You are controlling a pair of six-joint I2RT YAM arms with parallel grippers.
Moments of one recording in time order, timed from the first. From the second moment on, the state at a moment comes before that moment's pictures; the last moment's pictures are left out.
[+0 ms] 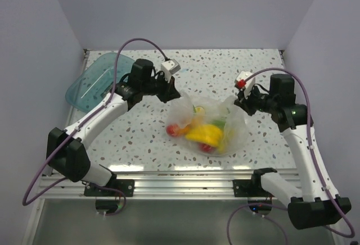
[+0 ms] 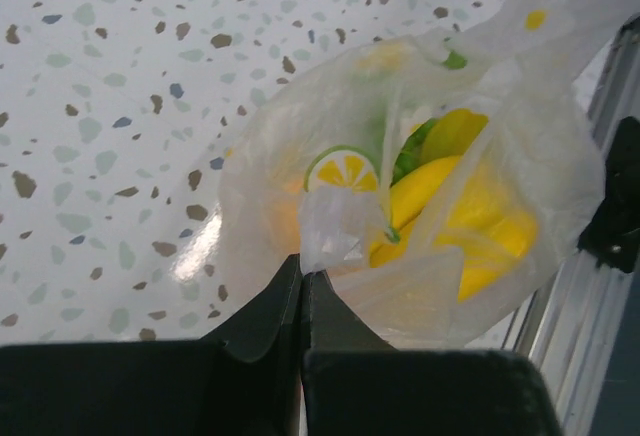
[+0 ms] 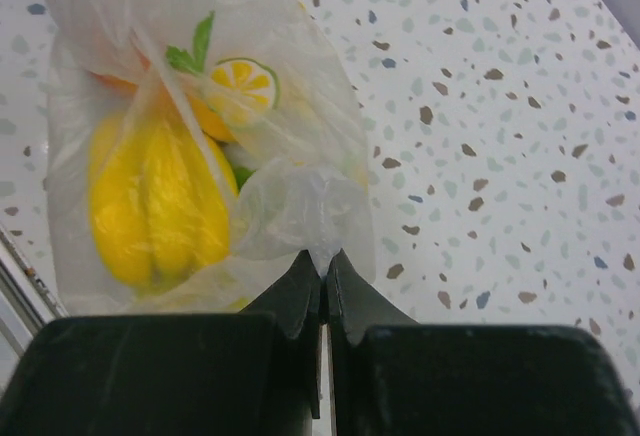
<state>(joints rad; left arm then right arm) -0.50 1.46 1.24 -0.35 0.51 0.06 0.09 0.99 1.15 -0.81 -0.56 -0.61</state>
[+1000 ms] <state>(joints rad) -0.57 1.42 1.22 0.03 0.79 -0.19 0.43 0.98 1.13 -0.70 -0.44 -0.48</state>
